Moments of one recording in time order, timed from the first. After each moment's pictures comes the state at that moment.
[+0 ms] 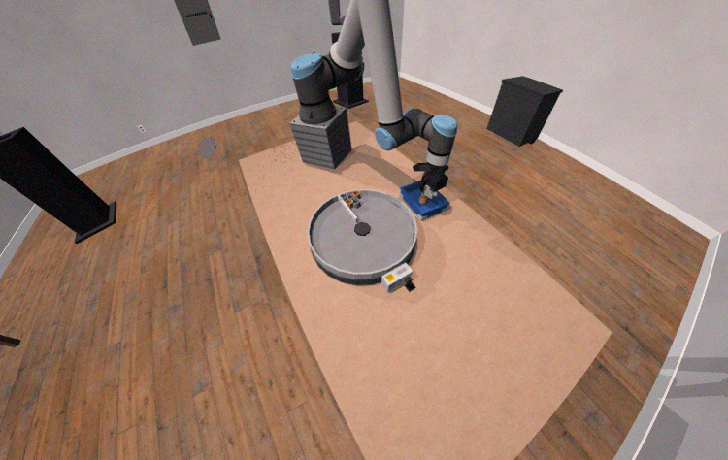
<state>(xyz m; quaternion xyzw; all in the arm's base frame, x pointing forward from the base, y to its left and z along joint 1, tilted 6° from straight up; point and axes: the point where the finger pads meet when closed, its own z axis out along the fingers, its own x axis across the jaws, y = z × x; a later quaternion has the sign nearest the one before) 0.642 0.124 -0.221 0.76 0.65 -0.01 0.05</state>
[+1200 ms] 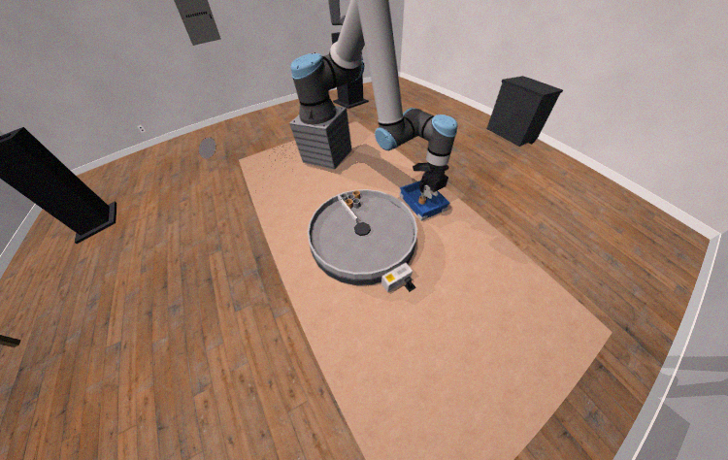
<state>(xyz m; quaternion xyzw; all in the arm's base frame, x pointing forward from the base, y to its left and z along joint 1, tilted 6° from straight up) 0.642 0.124 -0.221 0.76 0.65 -0.01 0.05</state>
